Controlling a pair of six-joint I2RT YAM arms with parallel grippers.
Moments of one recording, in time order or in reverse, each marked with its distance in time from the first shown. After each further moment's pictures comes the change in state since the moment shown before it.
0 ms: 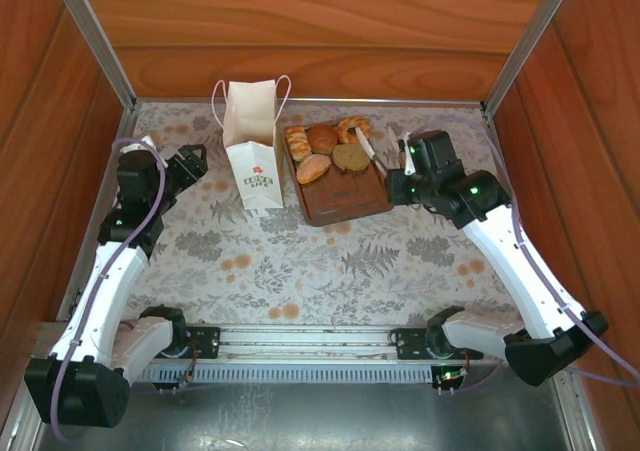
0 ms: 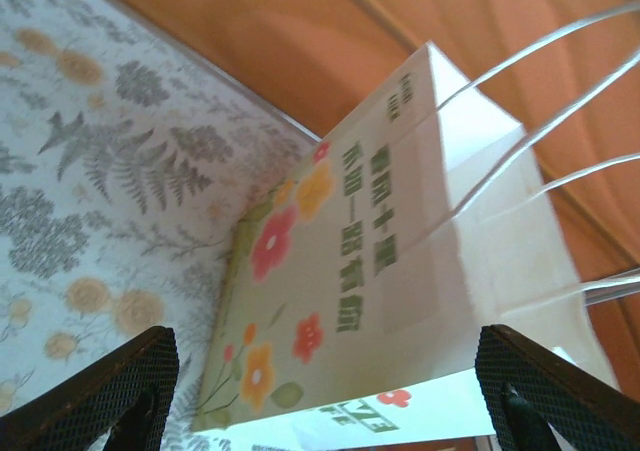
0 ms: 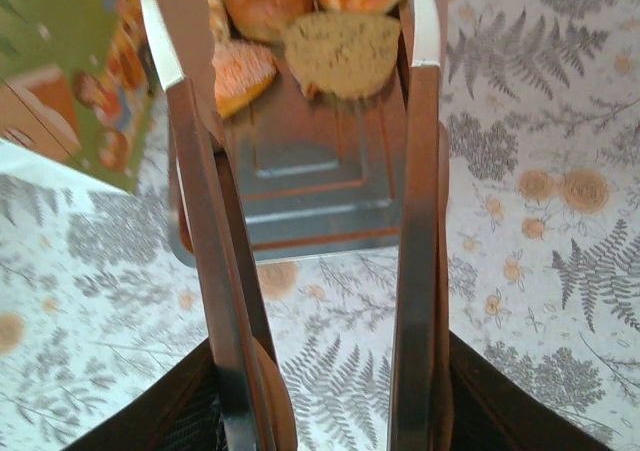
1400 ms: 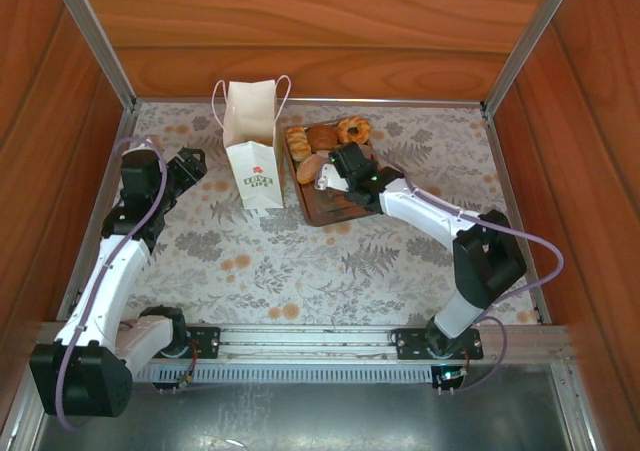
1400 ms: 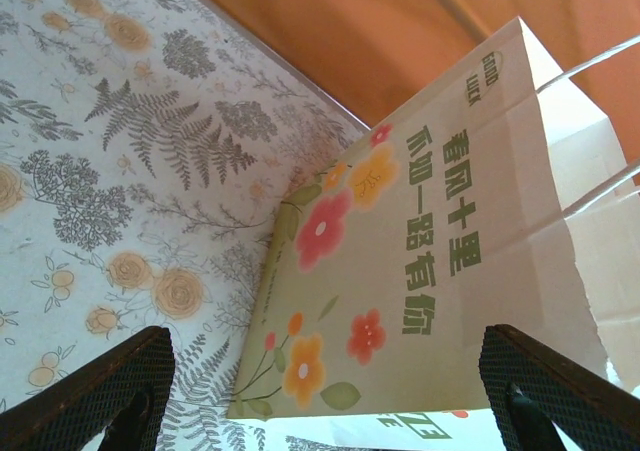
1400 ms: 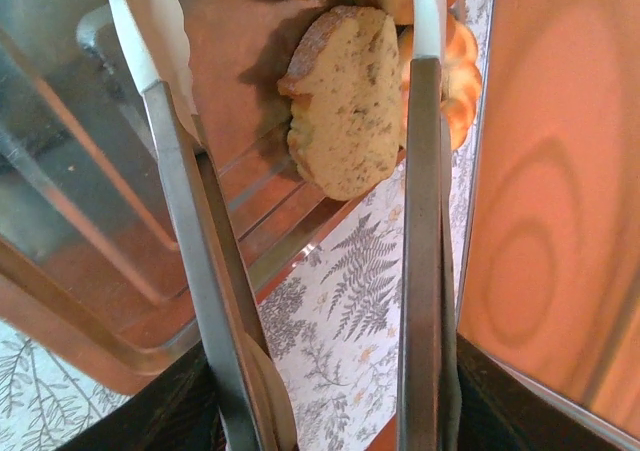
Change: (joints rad) left arm 0.033 0.056 -0.017 -0.002 0.000 -0.006; right arm 0.158 0.493 -0.118 0.562 0.421 -1.266
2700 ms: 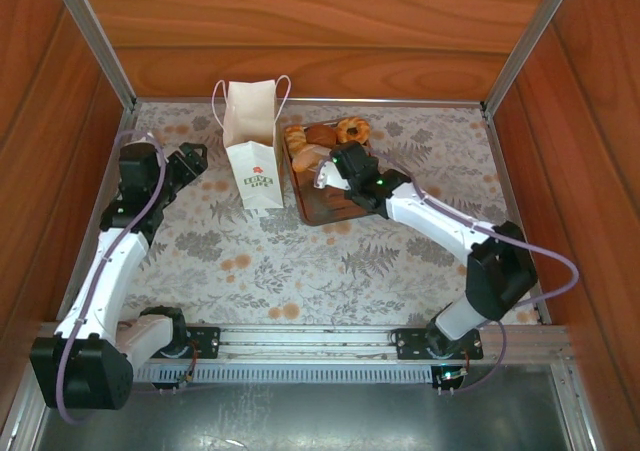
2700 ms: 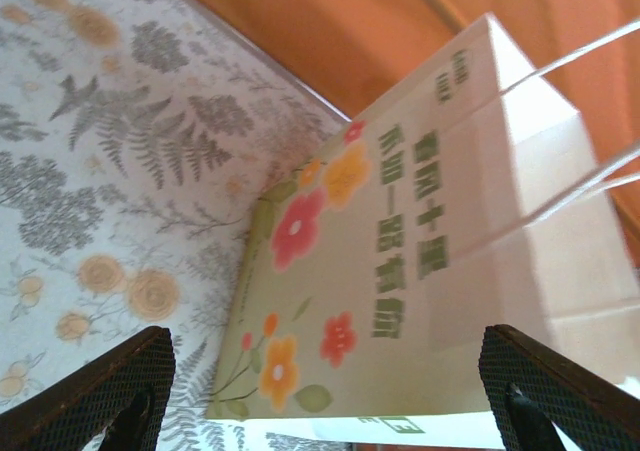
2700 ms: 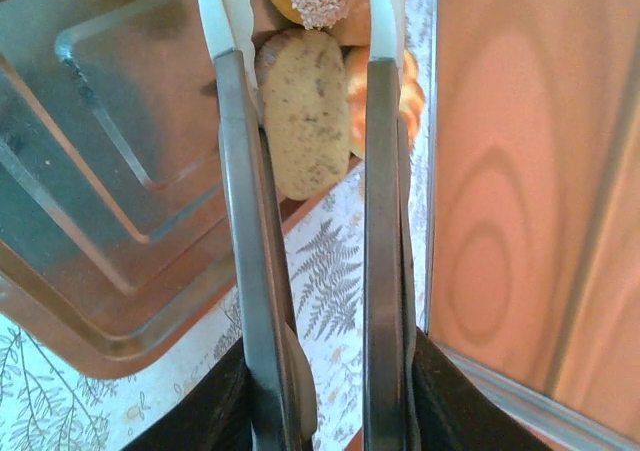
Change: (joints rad) left arm 0.012 0.040 0.067 -0.014 0.073 0.009; right arm 0.031 -0.107 -0.013 -0.011 0.024 0.027
